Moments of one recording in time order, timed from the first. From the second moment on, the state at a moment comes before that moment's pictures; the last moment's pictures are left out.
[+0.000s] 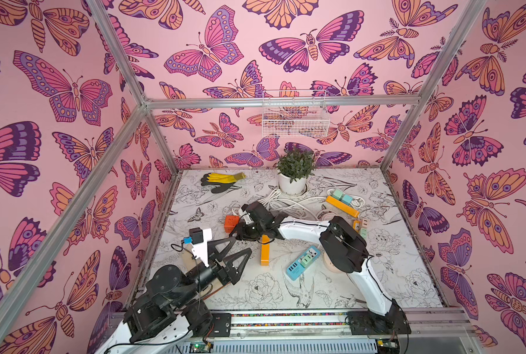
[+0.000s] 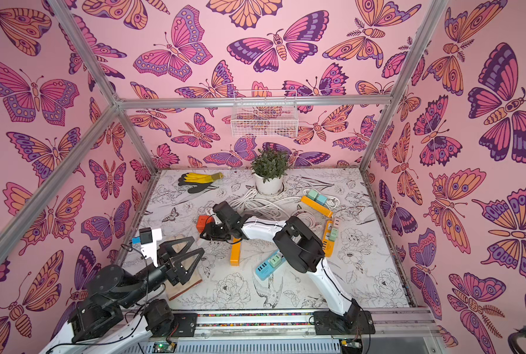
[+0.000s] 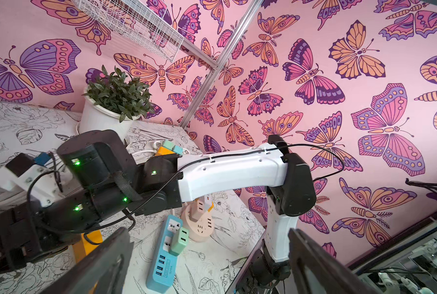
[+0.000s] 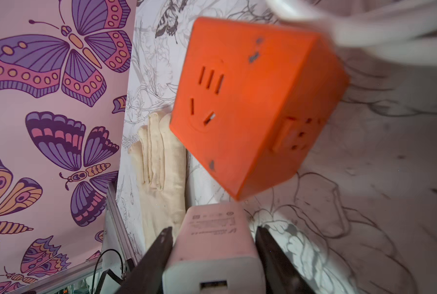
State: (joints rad) left arm -0.88 0.24 0.67 -0.40 -0.02 -0.60; right arm 1.00 2.31 1.70 -0.12 -0.41 0.81
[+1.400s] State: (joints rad) left arm -1.10 0.93 0.43 0.02 -0.01 -0.43; right arm 0.84 0.68 0.64 -0.65 0.01 0.44
